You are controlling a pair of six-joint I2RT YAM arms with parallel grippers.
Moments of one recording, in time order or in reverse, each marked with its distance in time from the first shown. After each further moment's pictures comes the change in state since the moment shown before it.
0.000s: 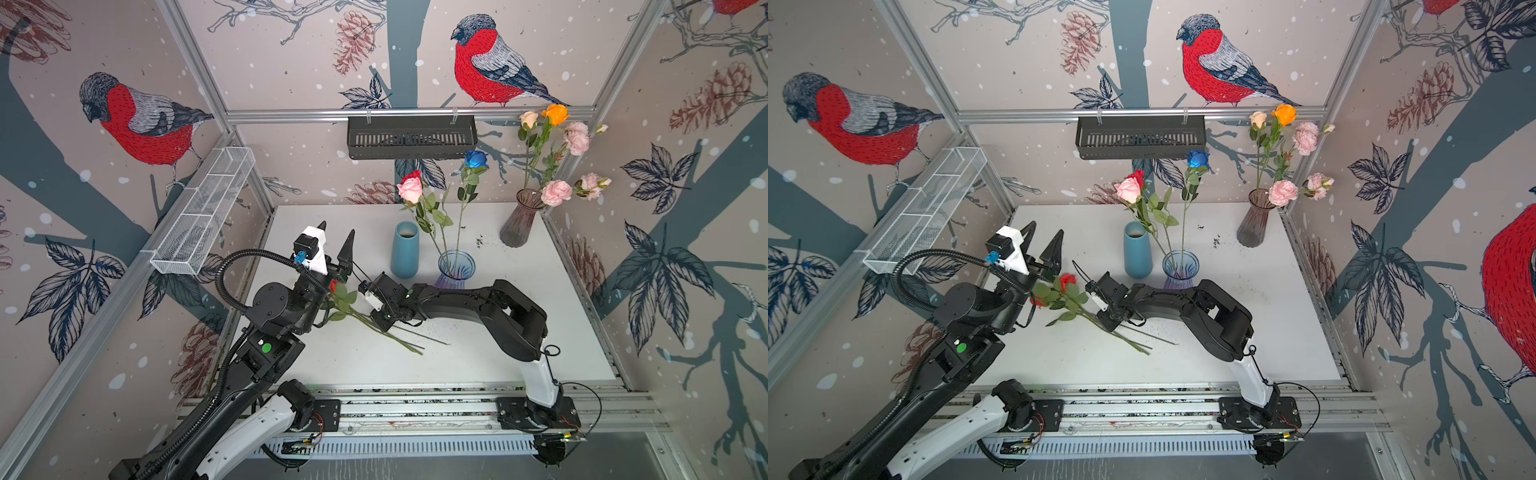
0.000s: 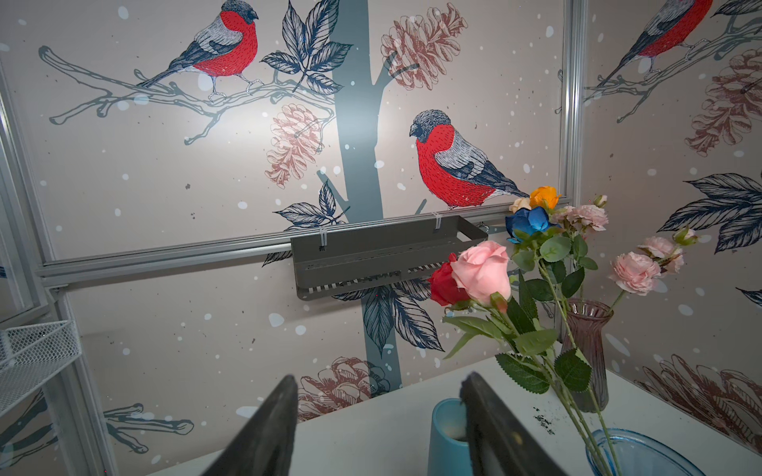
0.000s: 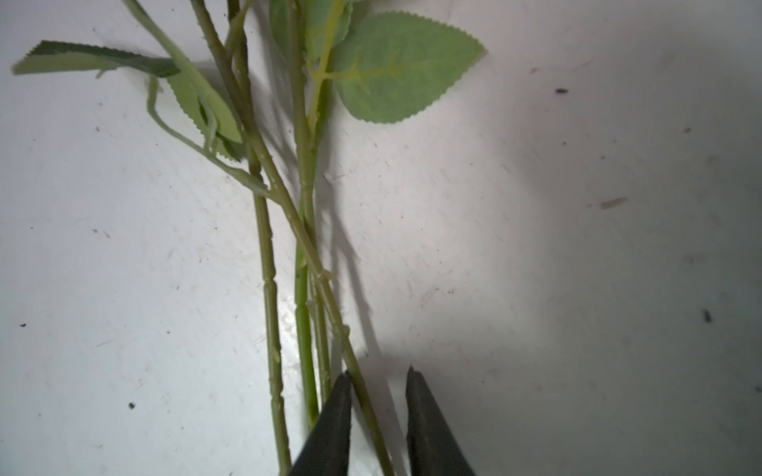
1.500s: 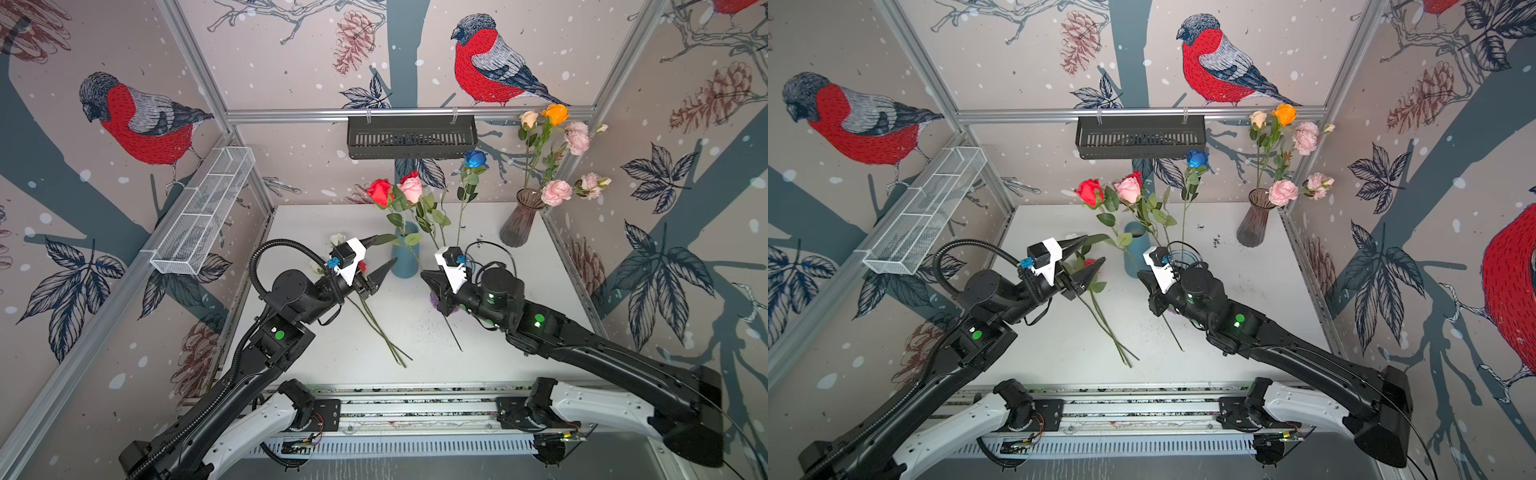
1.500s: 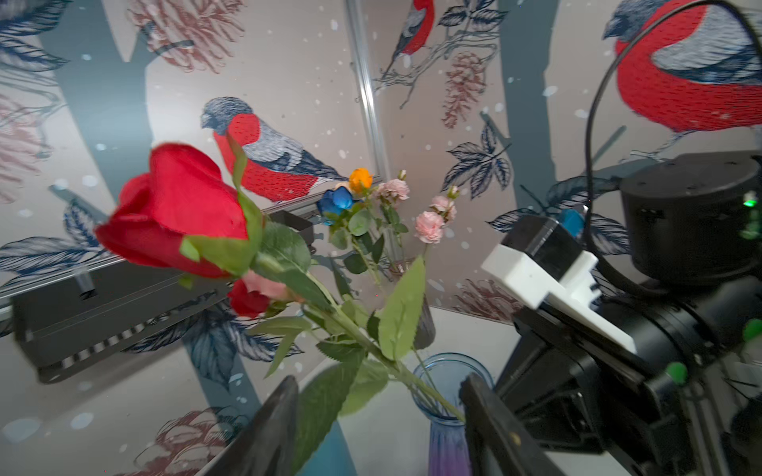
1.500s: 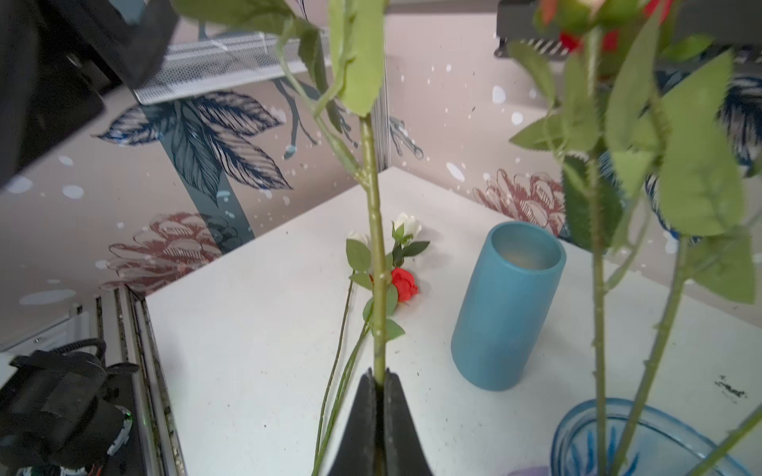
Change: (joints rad) left arm 0.008 0.110 0.018 -0.007 0.630 -0.018; right arm -0.055 -1.094 -0.525 0.303 0.150 -0.052
